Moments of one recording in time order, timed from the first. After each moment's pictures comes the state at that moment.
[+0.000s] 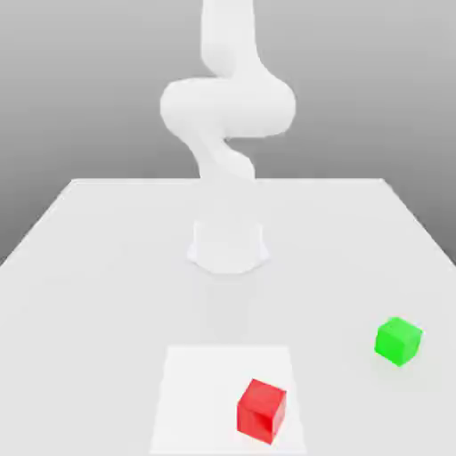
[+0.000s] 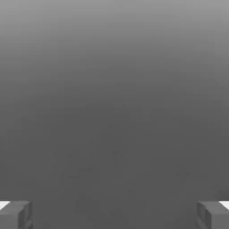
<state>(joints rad) 0.06 -0.71 -0.04 -2.32 0.02 2.34 0.69</state>
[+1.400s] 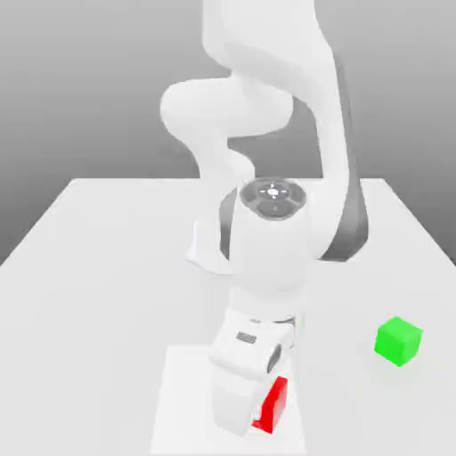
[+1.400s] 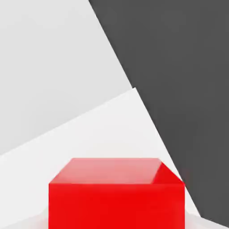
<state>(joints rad) 0.29 0.19 -0.18 -2.54 0.09 2.73 -0.28</state>
